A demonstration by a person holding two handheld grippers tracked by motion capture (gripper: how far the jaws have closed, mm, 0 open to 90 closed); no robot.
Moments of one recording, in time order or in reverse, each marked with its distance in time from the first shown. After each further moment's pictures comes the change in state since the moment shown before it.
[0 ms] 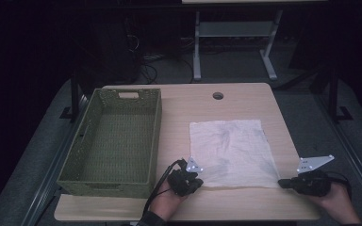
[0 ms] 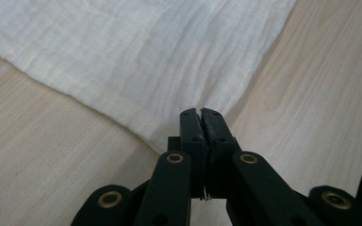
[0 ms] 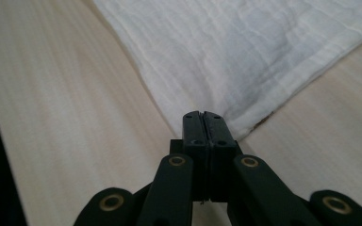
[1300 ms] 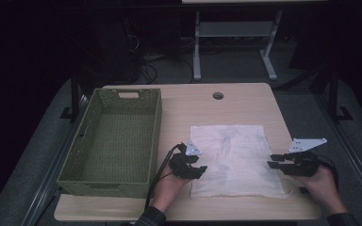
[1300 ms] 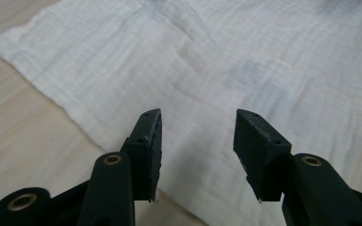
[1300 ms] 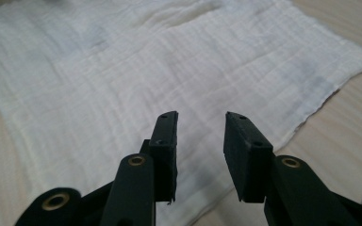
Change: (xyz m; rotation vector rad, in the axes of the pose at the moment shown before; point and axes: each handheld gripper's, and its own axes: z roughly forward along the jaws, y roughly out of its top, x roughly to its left) left arm 0.039 0.031 0.009 -0.110 0.081 -0.004; right arm -0.025 0.050 0.010 -0.143 -0.097 -0.004
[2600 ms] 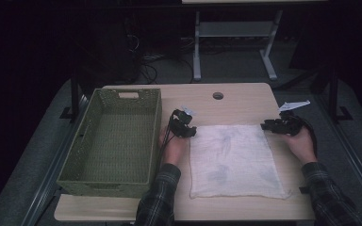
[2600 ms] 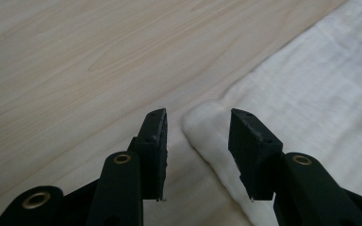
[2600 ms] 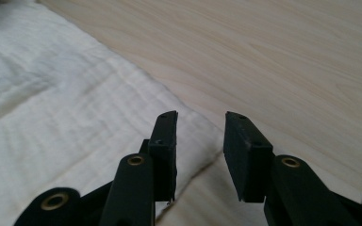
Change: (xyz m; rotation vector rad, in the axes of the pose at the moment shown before) left arm 0.112 0.051 0.069 0.029 0.271 -0.138; right arm -0.122 0.050 0.064 -0.026 -0.101 0.169
